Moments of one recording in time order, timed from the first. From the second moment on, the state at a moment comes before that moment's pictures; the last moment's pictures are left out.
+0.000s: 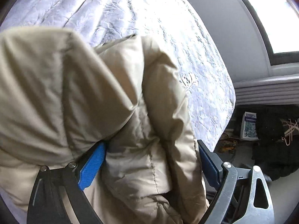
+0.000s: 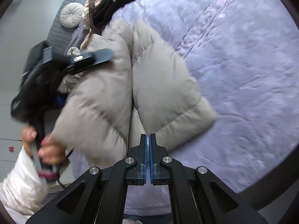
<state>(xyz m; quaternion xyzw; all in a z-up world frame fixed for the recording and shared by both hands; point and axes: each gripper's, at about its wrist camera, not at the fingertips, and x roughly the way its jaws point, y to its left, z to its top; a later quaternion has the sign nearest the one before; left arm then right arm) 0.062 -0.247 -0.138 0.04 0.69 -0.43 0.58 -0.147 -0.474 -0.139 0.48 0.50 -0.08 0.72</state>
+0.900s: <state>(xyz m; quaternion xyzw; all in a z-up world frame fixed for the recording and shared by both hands) 0.171 -0.227 -0.126 0.13 0.56 -0.30 0.76 -0.164 -0.460 -0.130 0.35 0.54 -0.16 0.75</state>
